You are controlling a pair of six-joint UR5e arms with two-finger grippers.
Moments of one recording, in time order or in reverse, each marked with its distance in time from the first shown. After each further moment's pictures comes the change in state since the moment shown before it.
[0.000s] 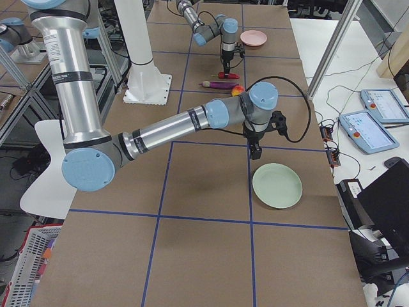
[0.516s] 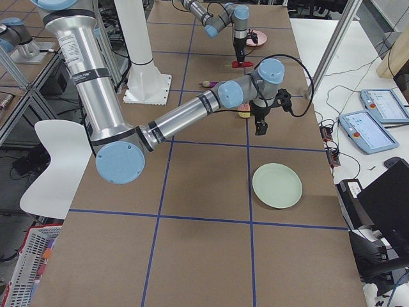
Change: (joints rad) left arm -0.139 0.020 -0.005 0.006 -0.007 0.002; right arm -0.147 0.164 -0.014 0.006 -0.025 0.236
